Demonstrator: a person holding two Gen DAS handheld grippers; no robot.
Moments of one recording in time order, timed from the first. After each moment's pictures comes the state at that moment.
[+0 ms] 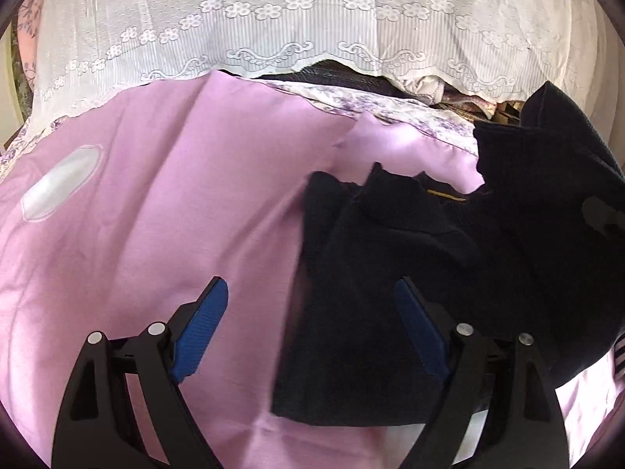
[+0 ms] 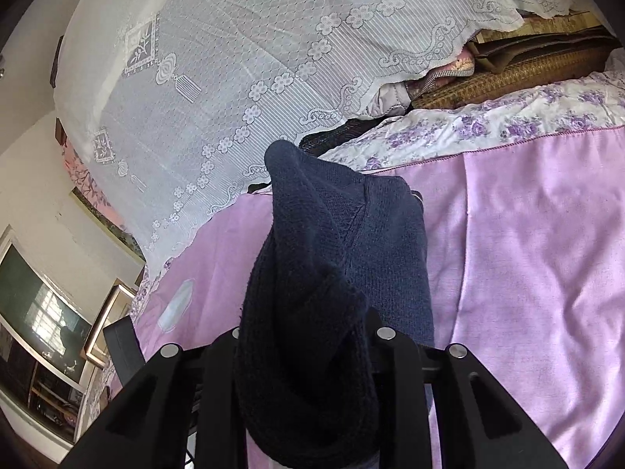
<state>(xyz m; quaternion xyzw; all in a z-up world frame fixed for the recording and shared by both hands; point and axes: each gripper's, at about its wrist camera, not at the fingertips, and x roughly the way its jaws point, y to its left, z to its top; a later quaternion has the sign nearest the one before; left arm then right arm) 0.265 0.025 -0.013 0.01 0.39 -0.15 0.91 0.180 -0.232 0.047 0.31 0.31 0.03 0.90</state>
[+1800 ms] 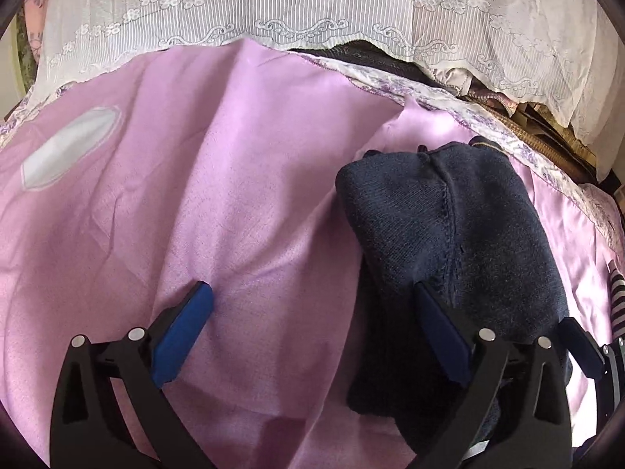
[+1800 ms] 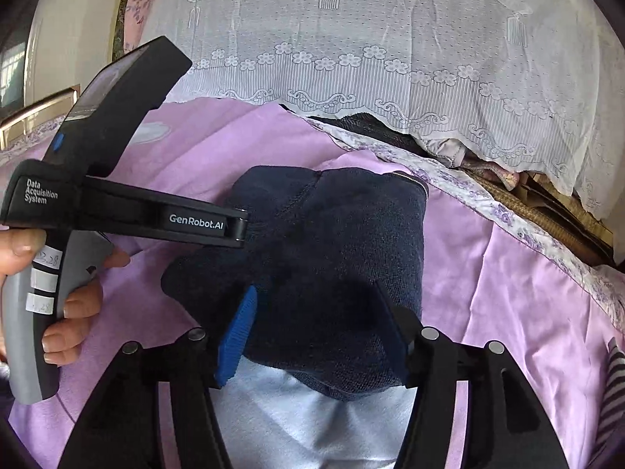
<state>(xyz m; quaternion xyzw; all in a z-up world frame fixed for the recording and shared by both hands) 0.271 0.039 -0.034 -0.01 0.42 -0.14 0.89 0.146 -0.082 0.000 -0.08 0.32 0.00 0.94</state>
